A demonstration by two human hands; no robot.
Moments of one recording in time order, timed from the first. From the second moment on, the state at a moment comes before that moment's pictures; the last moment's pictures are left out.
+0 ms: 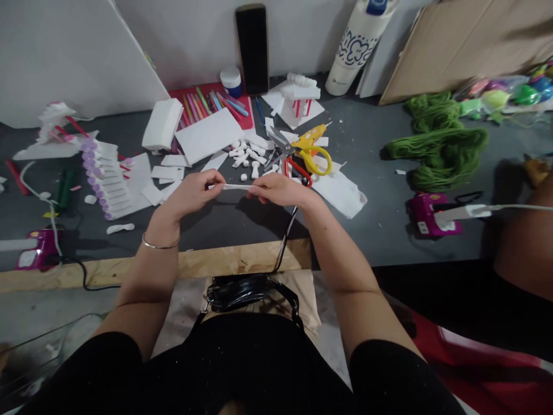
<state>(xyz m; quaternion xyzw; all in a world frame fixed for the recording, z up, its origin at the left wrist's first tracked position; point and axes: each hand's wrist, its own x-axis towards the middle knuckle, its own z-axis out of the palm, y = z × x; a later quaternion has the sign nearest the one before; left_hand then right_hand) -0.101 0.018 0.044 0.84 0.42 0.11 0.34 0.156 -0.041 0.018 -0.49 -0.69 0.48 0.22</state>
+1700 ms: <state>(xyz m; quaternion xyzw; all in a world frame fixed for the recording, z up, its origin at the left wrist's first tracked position) -0.053 -0.027 0.007 0.48 0.43 0.28 0.72 0.113 -0.043 -0.009 -0.47 -0.40 0.59 0.52</state>
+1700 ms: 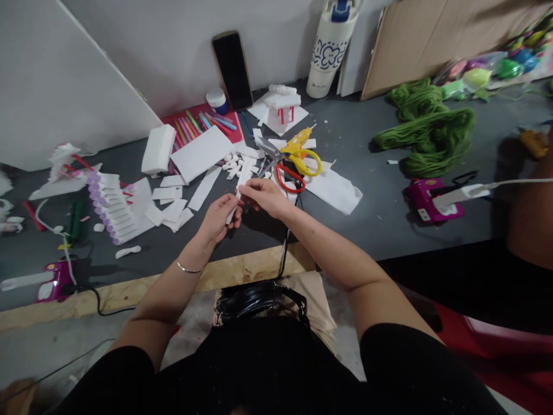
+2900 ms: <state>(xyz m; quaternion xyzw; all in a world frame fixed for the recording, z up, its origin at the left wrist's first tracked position) -0.054 -0.027 -0.005 0.57 0.42 0.31 0.64 0.110 -0.044 -0.007 -0.48 -0.36 0.60 0.52</state>
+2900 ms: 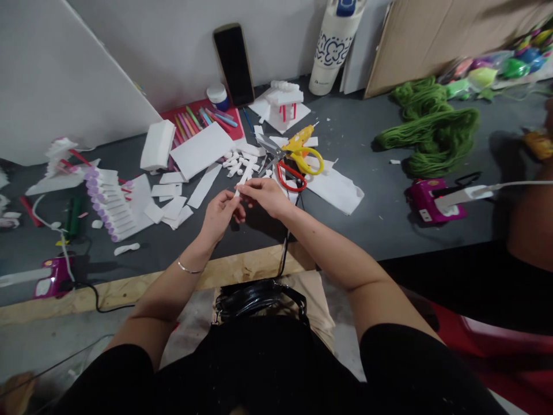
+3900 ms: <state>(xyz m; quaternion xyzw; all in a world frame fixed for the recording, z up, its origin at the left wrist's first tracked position) -0.050 -0.030 0.001 0.55 0.41 0.30 0.66 0.108 -0.044 -0.007 -0.46 -0.35 0.57 0.58</state>
